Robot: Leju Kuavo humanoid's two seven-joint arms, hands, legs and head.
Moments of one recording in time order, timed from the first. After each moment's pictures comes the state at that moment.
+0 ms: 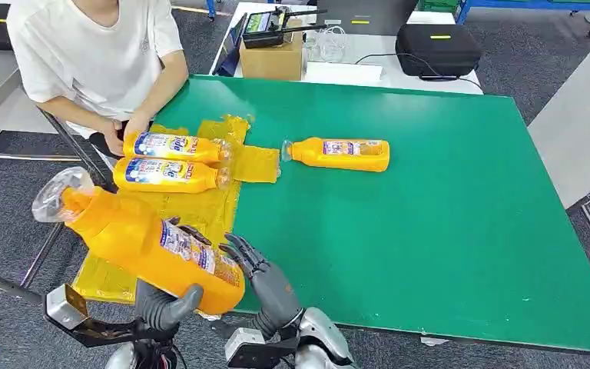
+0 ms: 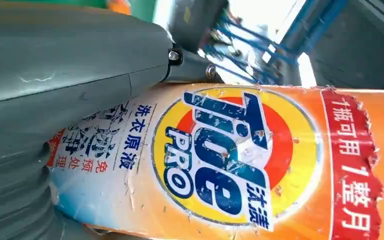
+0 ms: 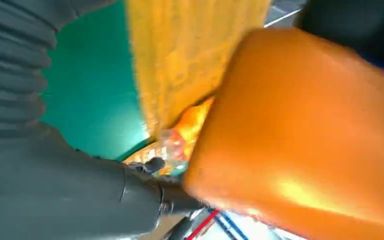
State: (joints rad) left arm 0.18 -0.21 -0.17 -1.62 0.35 -0.40 -0.51; right arm -0.18 0.22 0.82 -1.01 0.68 -0.34 -0.55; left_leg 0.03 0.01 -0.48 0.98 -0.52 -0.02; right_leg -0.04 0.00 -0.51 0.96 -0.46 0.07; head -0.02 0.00
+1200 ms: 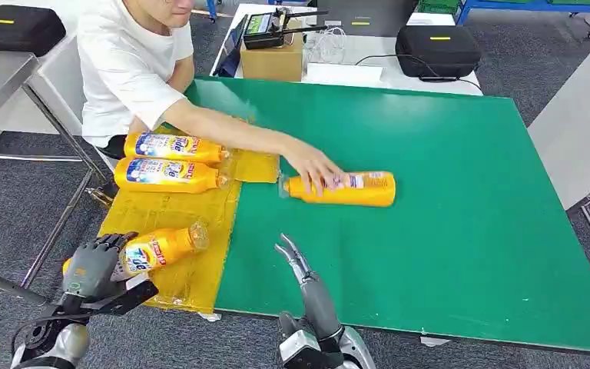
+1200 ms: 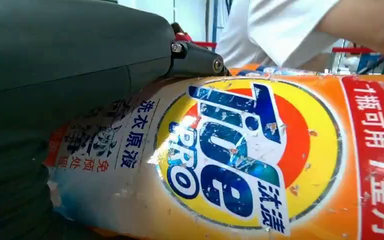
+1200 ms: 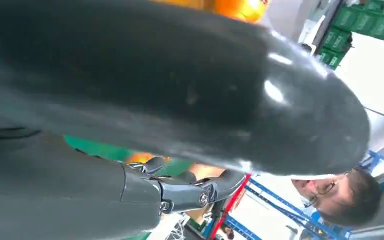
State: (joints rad) left arm -0.03 0.20 0.08 -1.11 -1.10 0.34 -0.40; right arm -0.02 0.17 0.63 -1.17 0.54 -0.31 -0.66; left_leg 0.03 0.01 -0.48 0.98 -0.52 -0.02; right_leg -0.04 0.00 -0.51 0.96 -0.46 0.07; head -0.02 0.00
